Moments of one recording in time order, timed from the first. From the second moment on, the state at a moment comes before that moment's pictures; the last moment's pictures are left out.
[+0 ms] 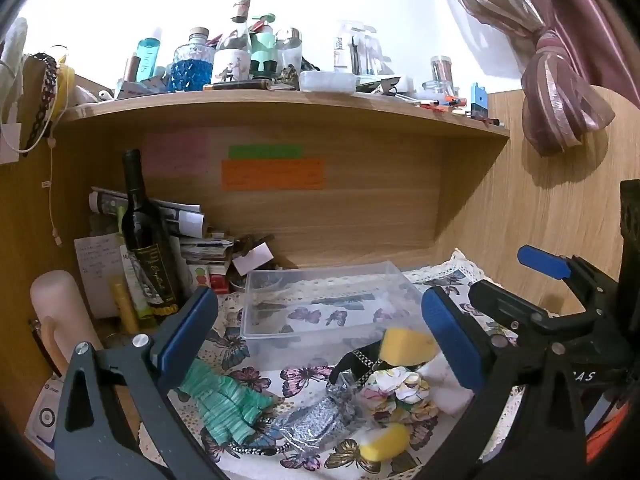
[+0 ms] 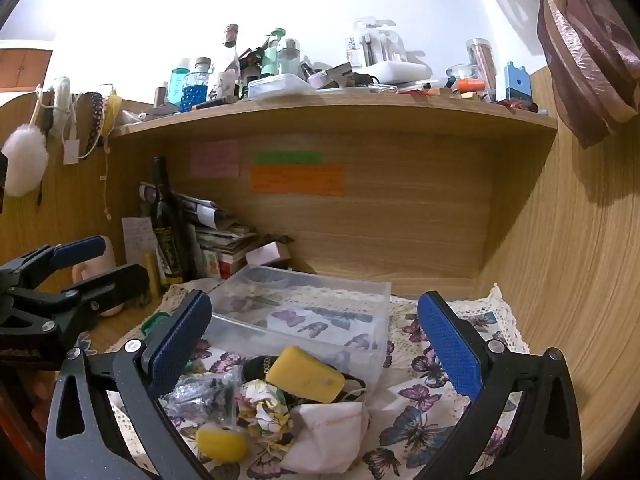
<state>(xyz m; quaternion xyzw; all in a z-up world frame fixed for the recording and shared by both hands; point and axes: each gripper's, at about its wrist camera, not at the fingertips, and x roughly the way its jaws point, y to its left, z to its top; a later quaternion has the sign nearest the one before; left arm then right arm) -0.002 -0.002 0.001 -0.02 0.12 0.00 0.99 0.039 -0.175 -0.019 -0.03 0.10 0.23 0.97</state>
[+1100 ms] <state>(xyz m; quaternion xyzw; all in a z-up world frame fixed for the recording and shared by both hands) -0.002 -0.002 0.003 -0.01 0.11 0.01 0.99 0.038 -0.181 -0.015 0.00 0.08 0.22 0.97</state>
